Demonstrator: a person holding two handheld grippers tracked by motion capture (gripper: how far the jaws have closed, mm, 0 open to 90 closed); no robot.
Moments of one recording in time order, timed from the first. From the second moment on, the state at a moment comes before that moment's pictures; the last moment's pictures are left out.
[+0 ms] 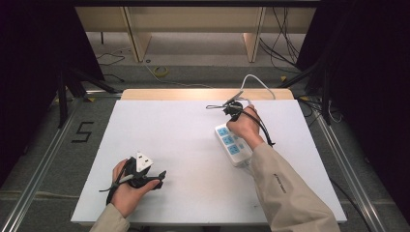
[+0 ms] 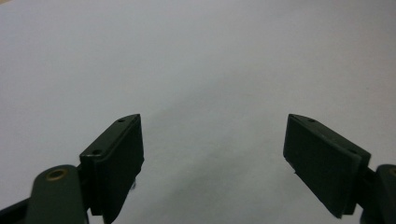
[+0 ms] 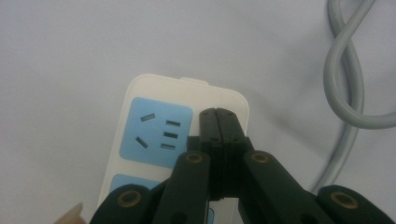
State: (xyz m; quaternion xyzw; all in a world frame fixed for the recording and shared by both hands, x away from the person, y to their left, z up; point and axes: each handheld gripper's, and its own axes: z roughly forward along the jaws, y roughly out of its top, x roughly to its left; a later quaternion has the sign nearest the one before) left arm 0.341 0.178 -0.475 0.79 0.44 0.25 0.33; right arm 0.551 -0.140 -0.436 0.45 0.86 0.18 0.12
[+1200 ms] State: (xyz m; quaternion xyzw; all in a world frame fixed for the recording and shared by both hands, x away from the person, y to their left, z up) left arm 0.341 0.176 -0.475 0.79 0.44 0.25 0.33; right arm 0.542 -0.146 -0.432 0.45 0.85 0.22 0.13
